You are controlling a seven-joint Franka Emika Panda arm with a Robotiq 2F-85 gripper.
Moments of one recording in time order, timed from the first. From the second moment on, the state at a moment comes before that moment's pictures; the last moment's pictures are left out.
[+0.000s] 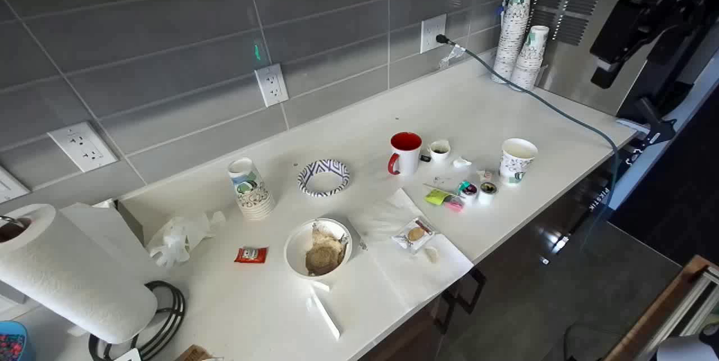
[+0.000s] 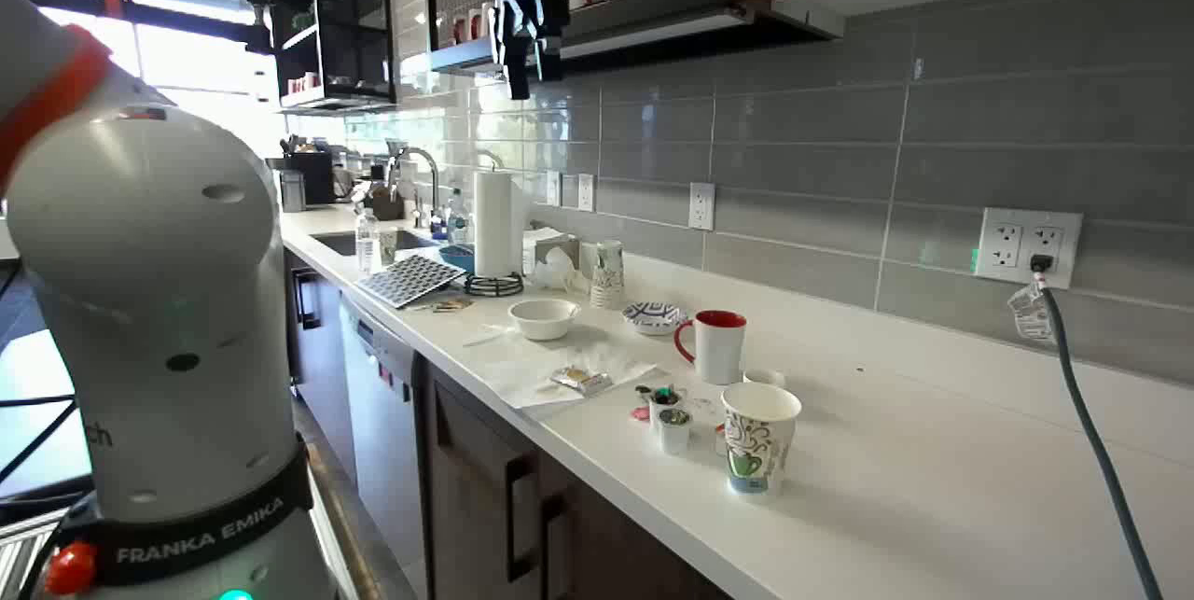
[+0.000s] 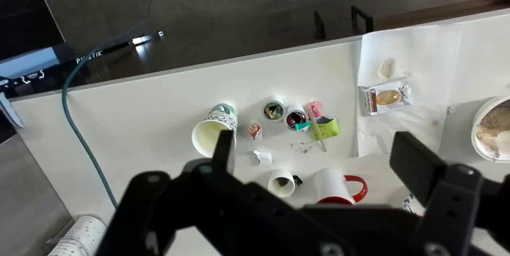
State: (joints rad) arm -0.01 -0.88 0.18 -2.41 -0.02 1.63 0.28
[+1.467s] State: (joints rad) arm 0.08 -0.70 0.27 -2.52 -0.03 2.04 0.19
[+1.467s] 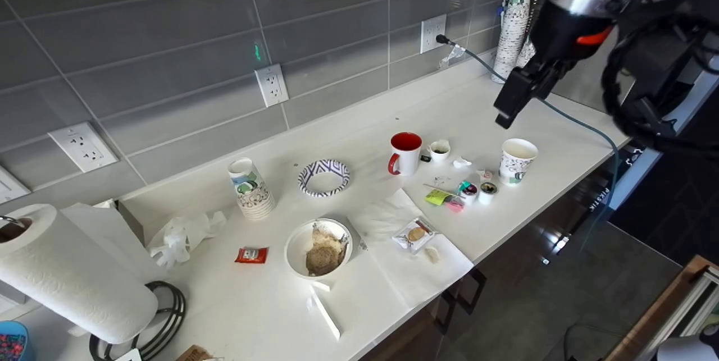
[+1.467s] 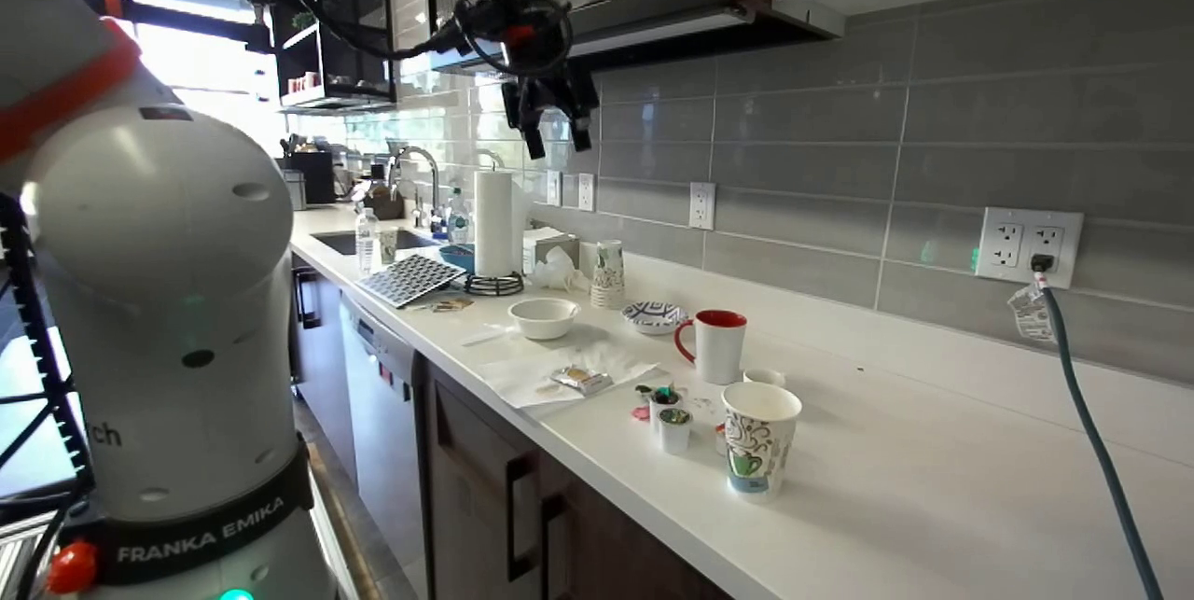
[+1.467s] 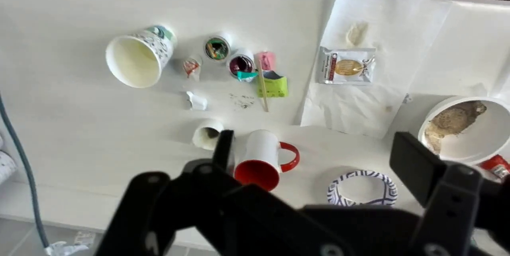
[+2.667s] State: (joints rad) arm 0.20 0.20 0.19 -2.22 0.10 2.43 -0.19
